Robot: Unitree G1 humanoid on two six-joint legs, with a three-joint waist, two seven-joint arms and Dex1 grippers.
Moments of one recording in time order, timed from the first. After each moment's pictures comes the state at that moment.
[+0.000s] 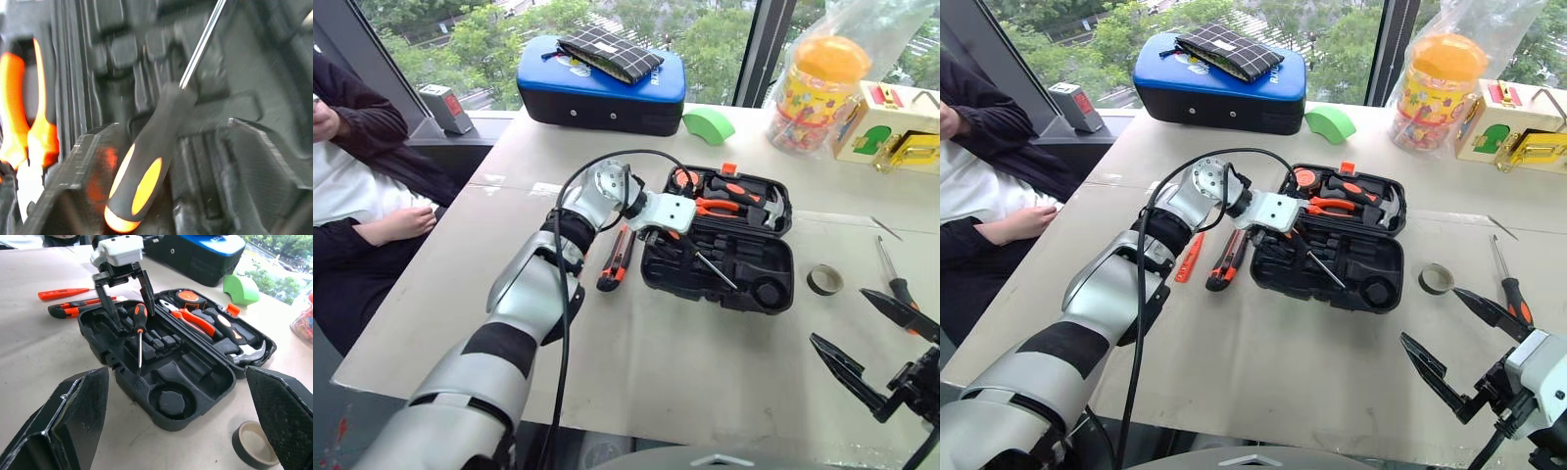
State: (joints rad) left arm -1.21 0.28 -0.44 1.12 0.25 -0.45 -1.39; right arm 0.81 -0.46 -0.60 -0.90 0.59 0.14 0.80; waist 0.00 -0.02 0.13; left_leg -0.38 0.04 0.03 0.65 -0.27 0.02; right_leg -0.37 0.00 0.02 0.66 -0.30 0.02
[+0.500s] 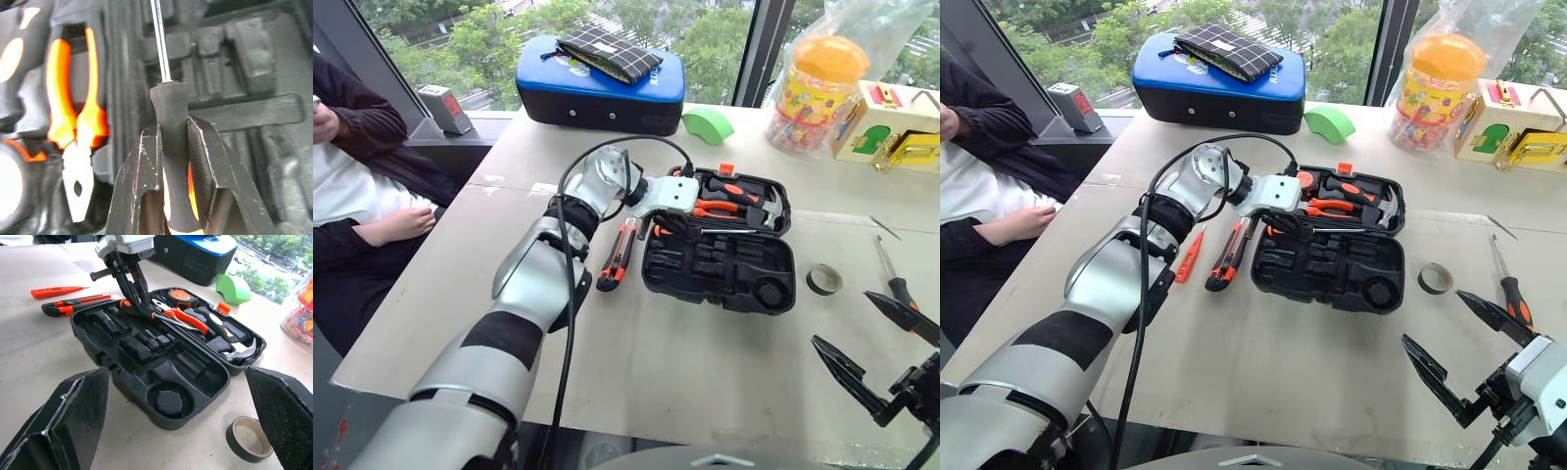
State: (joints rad) left arm -1.30 0.24 -0.39 1.24 0.29 -0.38 -1.31; right arm 0.83 -0.44 -0.60 -0.92 0.57 0.11 0.78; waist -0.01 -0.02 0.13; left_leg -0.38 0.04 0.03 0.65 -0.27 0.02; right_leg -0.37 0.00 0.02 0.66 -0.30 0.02
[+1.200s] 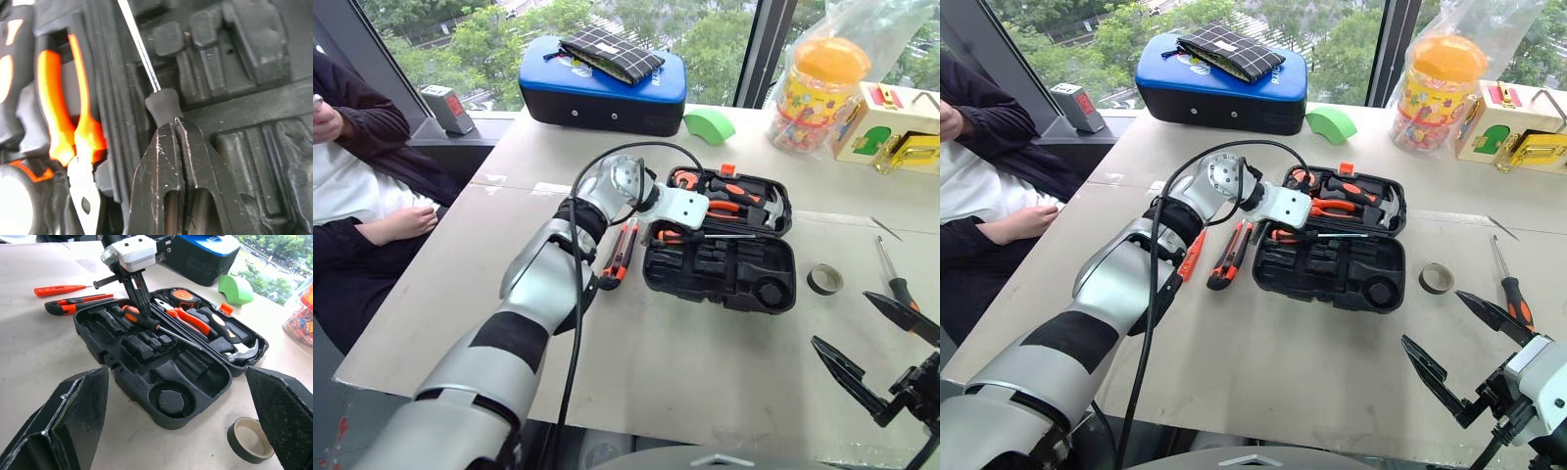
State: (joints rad) left arm -1.31 0.22 -0.44 1.25 0.38 -0.52 -1.25; right arm 0.84 -0.45 -0.60 -0.92 0.56 0.10 0.78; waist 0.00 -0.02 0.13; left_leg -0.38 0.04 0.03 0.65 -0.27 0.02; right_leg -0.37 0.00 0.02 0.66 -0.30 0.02
